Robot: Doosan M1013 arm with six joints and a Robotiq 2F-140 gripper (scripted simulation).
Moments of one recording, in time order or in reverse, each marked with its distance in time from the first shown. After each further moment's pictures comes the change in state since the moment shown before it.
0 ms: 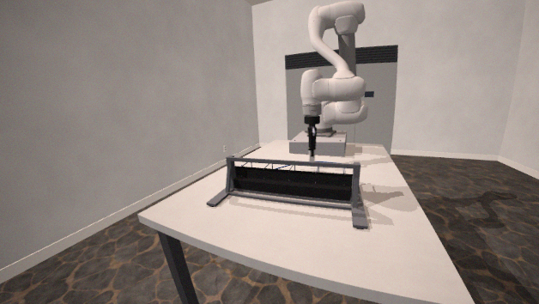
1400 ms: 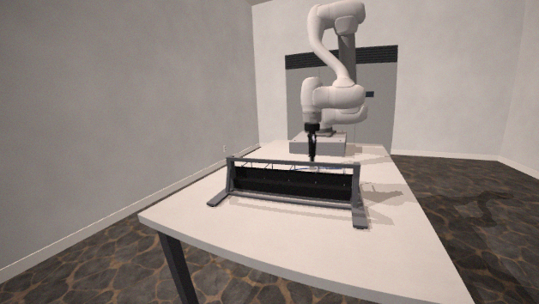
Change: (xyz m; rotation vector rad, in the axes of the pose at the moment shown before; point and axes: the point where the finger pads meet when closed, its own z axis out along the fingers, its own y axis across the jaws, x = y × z) arm 0.000 0.000 0.035 0.000 0.000 0.000
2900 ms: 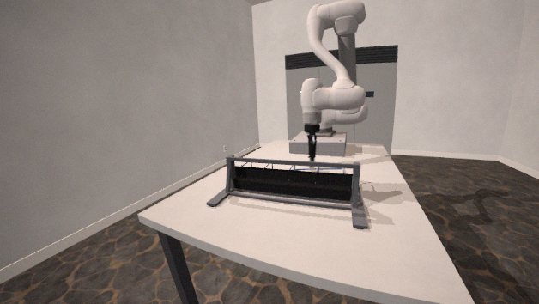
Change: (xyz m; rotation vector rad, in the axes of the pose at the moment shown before) arm 0.000 0.000 0.005 0.000 0.000 0.000
